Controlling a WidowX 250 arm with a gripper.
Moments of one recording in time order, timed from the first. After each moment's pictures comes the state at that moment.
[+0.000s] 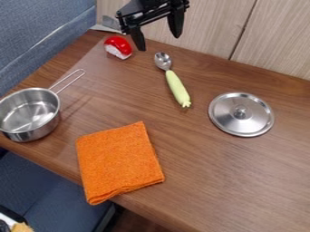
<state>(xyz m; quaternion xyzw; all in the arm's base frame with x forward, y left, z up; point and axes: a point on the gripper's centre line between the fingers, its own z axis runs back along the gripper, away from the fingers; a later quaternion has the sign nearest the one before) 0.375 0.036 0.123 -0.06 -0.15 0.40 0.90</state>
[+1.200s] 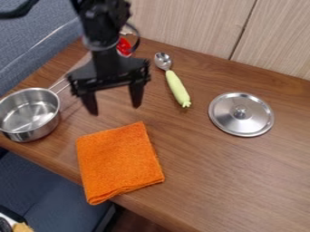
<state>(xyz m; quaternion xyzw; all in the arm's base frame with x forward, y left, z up) 0.258 0.044 0.079 0.00 -0.10 0.35 0.93</state>
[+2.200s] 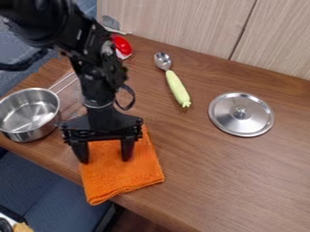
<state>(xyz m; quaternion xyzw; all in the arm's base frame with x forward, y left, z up) 0.222 0.035 0.024 0.02 -0.04 0.29 0.96</state>
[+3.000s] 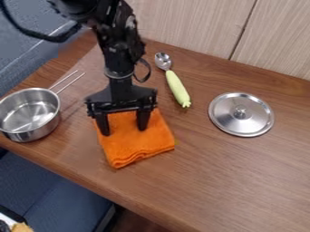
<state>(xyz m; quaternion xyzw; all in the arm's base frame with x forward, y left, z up) 0.283 0.046 0.020 0.02 -0.04 0.34 0.94</state>
